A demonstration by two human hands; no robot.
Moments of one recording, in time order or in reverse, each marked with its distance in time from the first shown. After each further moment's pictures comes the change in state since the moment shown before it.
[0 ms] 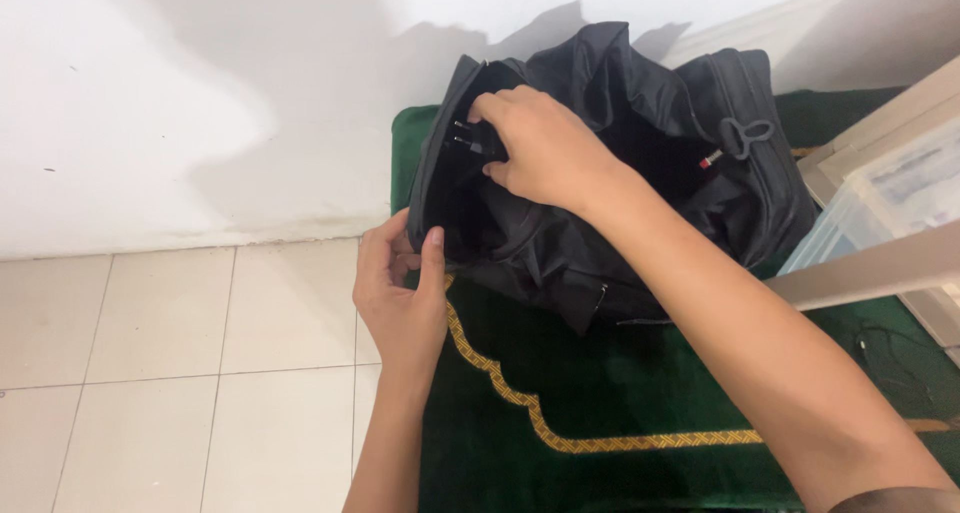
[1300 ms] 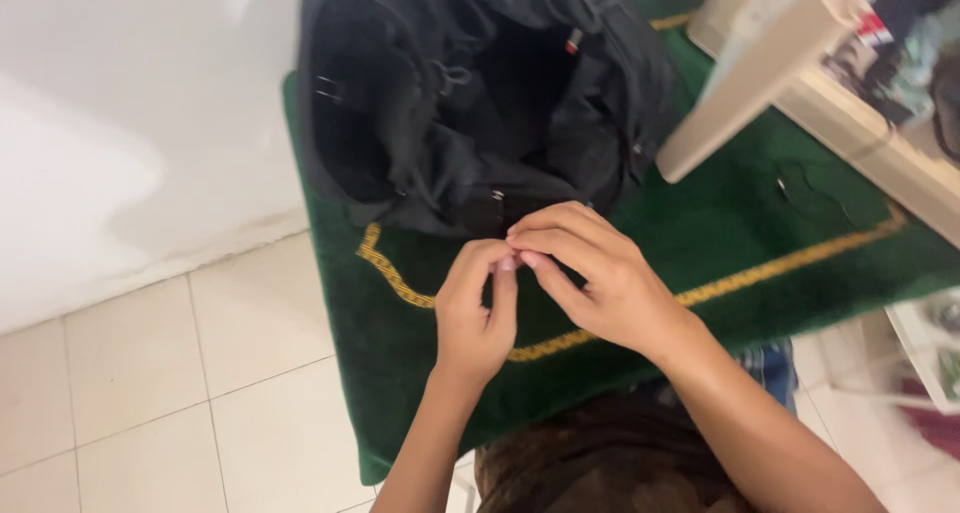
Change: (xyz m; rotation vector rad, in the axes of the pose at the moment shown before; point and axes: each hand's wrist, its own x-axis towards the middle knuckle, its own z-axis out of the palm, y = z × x) left_hand -0.121 0.015 0.044 -0.146 -0.517 0.215; right_hand -0.239 -0.075 -0.007 0.310 0.426 0.091
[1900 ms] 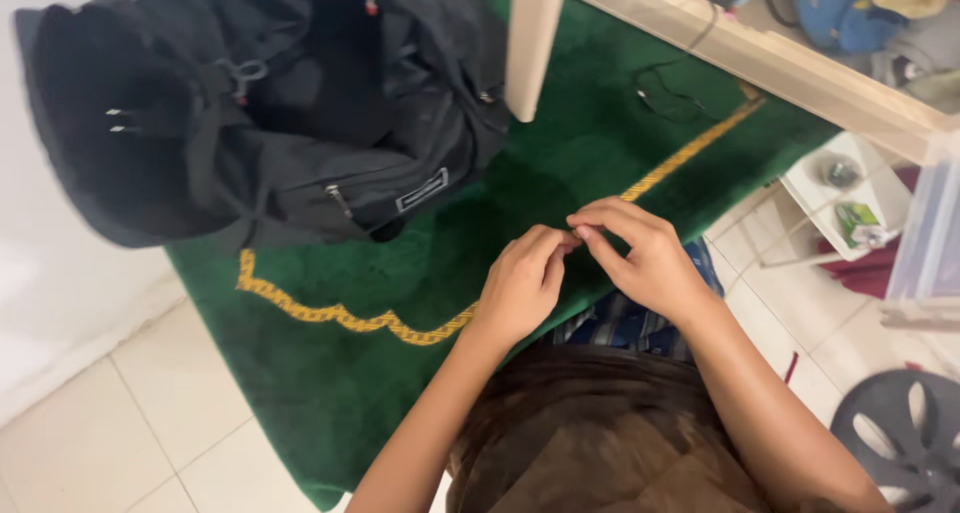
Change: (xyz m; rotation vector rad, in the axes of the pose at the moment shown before) left_hand -0.050 -0.027 0.139 -0.030 -0.599 0.080; right_hand -0.160 0.044 -0.076 -0.191 0.169 0.488
